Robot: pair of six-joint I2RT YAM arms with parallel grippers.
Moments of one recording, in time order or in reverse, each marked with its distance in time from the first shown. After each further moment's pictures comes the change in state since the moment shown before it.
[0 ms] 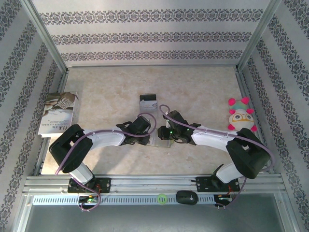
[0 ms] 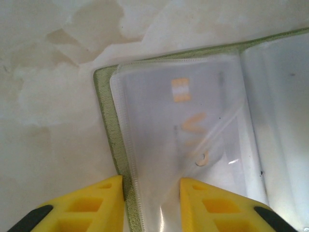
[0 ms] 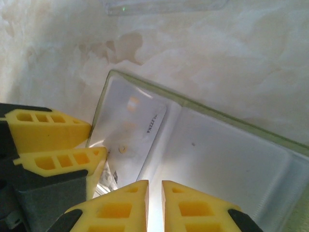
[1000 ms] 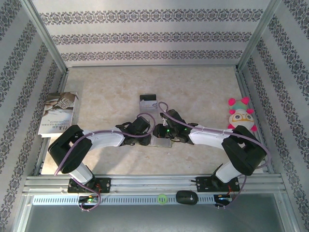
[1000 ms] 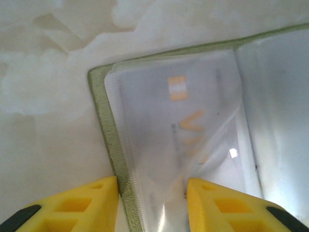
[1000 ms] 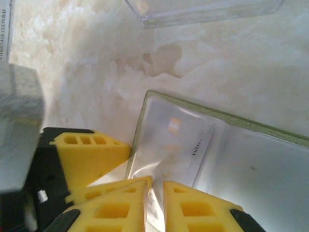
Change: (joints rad) left arm -0.001 -0.020 -0.020 0.013 0.045 -0.060; right arm 0.006 0.049 0.018 0.111 -0.059 0.112
